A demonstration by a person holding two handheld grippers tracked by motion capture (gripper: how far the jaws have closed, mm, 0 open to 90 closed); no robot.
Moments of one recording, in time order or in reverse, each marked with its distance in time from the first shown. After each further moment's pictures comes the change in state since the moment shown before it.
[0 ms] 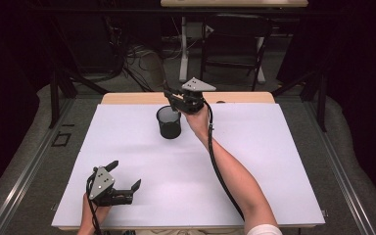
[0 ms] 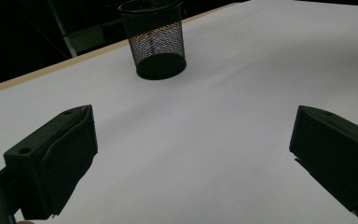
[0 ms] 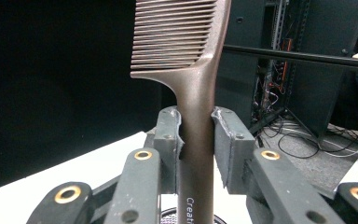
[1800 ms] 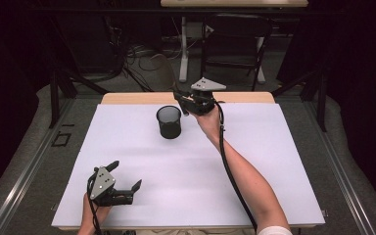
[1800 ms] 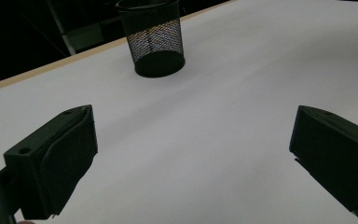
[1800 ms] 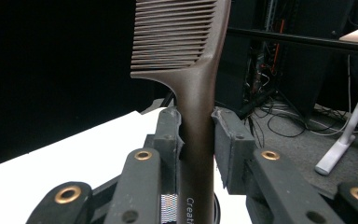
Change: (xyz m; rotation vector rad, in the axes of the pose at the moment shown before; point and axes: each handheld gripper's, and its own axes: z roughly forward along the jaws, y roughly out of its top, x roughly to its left) left arm -0.001 -0.001 0.002 0.012 -0.003 0.007; right arm -0.006 0.011 -0.034 0.087 -0.029 -0.003
